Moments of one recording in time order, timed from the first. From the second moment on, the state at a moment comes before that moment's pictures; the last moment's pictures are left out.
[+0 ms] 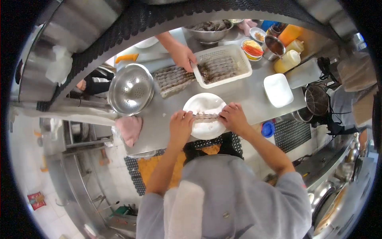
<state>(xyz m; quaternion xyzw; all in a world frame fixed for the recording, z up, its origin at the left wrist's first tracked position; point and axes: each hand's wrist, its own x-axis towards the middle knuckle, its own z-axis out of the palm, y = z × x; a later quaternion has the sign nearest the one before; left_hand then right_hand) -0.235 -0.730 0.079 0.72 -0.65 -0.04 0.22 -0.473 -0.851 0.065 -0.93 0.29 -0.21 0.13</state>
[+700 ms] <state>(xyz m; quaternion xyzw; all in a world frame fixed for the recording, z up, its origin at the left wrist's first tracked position) -0.248 -0.754 0.094 0.71 -0.67 -0.16 0.18 -0.478 -0.877 0.129 -0.94 0.27 -0.17 0.15</state>
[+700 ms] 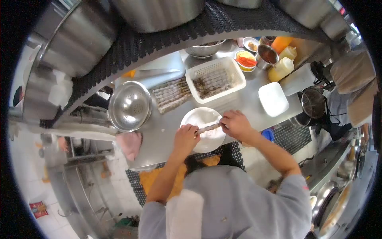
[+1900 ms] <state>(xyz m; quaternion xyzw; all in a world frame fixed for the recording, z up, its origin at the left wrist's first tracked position) -0.248 -0.948 0.118 0.65 -0.74 -0.15 0.01 -0.453 -1.074 0.128 -0.97 0.21 0.12 0.01</state>
